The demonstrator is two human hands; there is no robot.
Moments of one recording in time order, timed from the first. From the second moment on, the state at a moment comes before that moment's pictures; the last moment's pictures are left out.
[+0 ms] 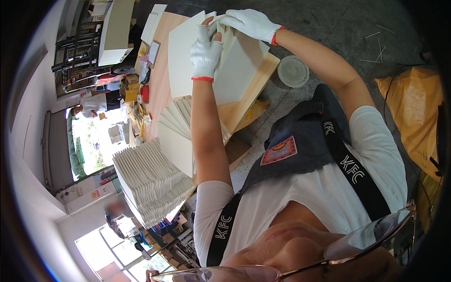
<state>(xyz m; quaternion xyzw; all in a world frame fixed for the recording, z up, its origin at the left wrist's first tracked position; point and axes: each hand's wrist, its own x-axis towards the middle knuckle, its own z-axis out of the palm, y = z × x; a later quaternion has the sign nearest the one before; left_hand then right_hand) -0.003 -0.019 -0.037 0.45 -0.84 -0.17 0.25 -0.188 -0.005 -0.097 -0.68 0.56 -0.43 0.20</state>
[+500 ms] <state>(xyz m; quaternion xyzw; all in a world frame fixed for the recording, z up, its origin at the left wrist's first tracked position) -0.005 -0.020 -0.035 0.43 -0.87 -0.13 0.20 -0.187 -0.006 -0.101 -0.67 0.55 -0.46 0.20</state>
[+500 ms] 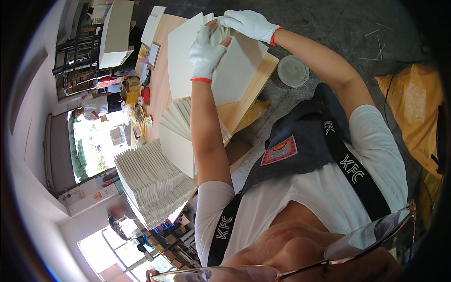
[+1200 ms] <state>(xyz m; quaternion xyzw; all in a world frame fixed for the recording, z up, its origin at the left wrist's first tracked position) -0.001 -0.021 -0.040 0.40 -0.87 -0.11 0.25 -0.191 -0.006 -0.095 -0.69 0.53 -0.45 0.18</state>
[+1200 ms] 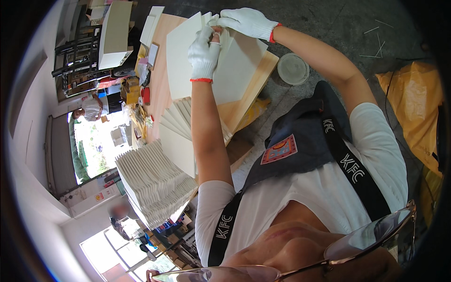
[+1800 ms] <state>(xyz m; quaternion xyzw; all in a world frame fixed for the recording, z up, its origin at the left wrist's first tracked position) -0.001 -0.019 -0.039 0.44 -0.86 -0.14 0.22 -0.188 -0.006 -0.105 -0.68 0.55 -0.45 0.18</state>
